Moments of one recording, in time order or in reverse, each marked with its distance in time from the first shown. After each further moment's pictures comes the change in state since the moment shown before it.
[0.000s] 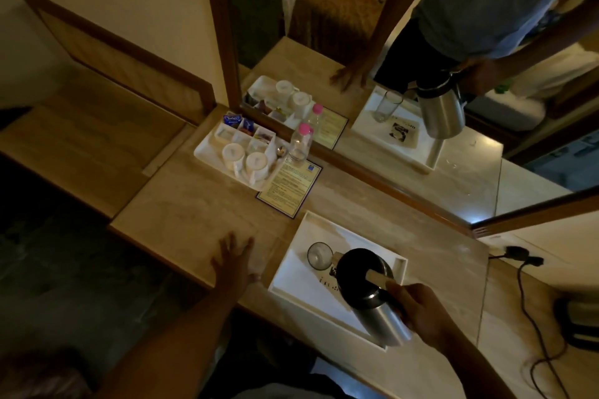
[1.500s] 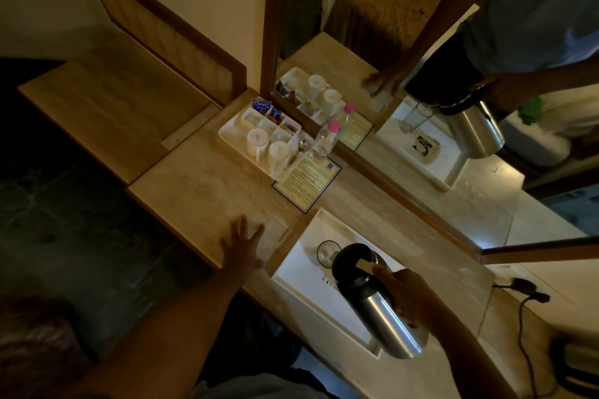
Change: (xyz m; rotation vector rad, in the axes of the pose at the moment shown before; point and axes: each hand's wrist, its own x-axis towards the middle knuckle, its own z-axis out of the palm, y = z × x) left_hand -0.001 -0.007 -0.002 -0.033 -0.013 0.007; right_hand 0.037 -0.056 0.009 -0.335 -0.172 0.095
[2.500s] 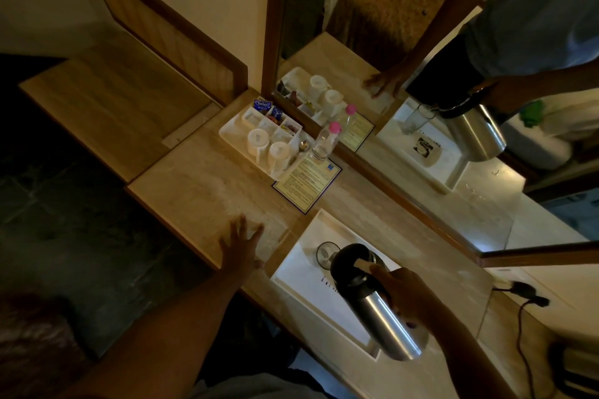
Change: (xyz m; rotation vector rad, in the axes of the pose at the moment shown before) left_hand 0.002 0.000 -0.002 -0.012 -0.004 -0.007; right_hand -0.002 -0.018 -0.006 0.030 0.008 0.125
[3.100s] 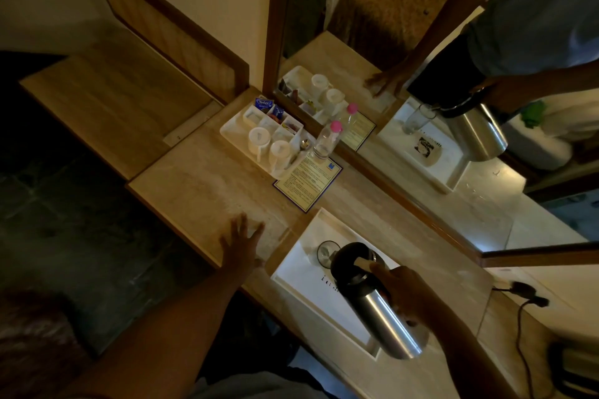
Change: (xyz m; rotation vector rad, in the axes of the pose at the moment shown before) left_hand 0.000 -0.001 0.000 -0.009 -0.005 0.004; right_hand 0.005 0.001 0.001 -0.056 -0.044 -0.048
